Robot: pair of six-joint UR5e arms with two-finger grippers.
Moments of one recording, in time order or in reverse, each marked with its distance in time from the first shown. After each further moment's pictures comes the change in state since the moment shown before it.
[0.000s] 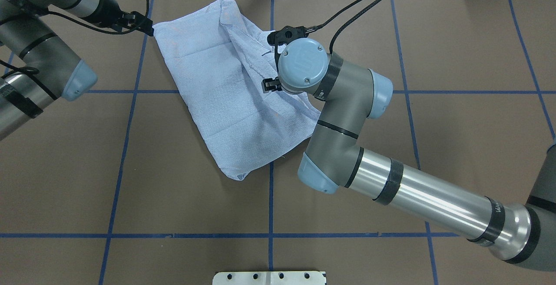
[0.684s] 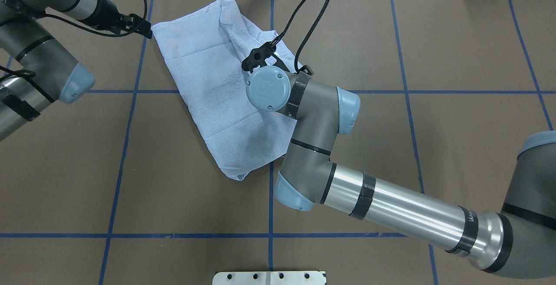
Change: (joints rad) left arm 0.001 0.012 -0.013 0.000 -0.005 -0.005; right arm -0.064 0.071 -0.089 -0.114 -0.186 -0.307
